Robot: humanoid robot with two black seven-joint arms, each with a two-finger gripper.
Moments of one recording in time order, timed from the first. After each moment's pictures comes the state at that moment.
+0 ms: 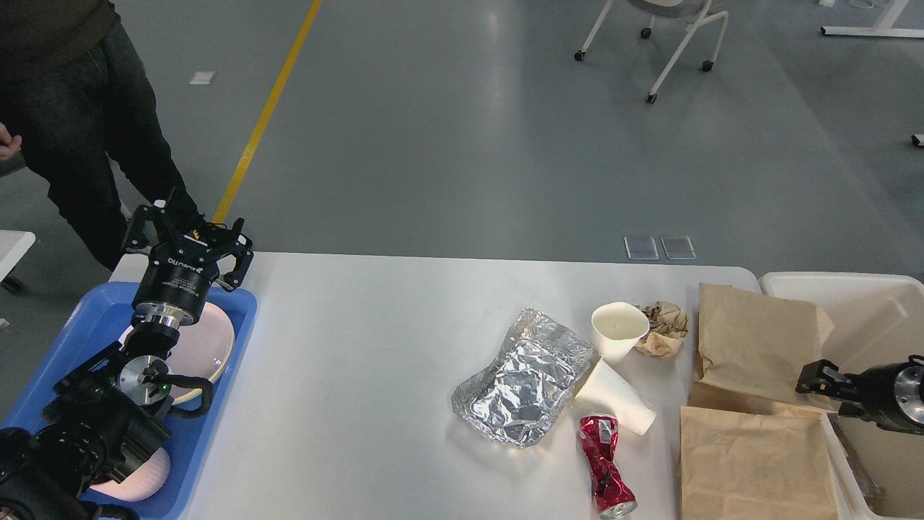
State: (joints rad) left arm -0.73 0.17 -0.73 -0.12 -0.20 -0.79 -0.46; right arm 1.06 -0.63 -1.14 0.68 -0.14 0.27 0.33
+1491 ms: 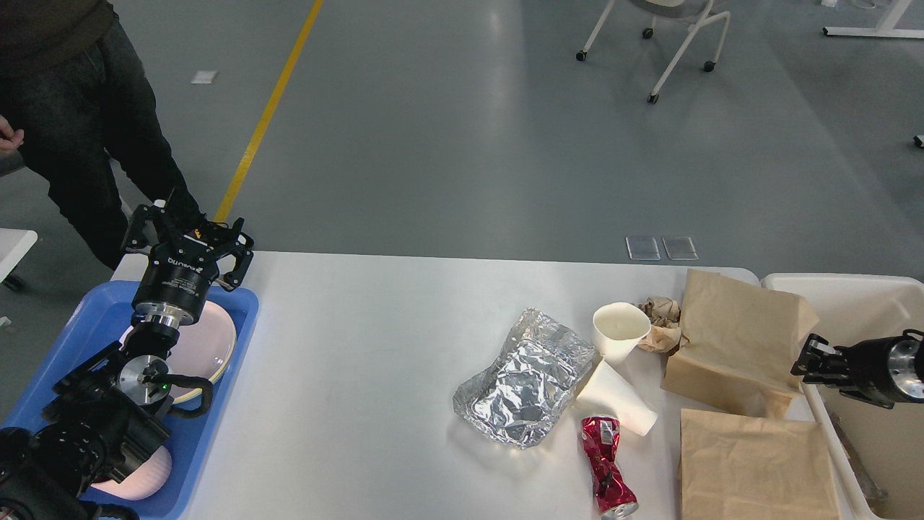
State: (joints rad) left arm -0.74 0.17 -0.73 -0.12 -0.20 -0.79 -0.46; right arm 1.13 -0.66 -1.06 0.70 -0.14 0.37 0.33
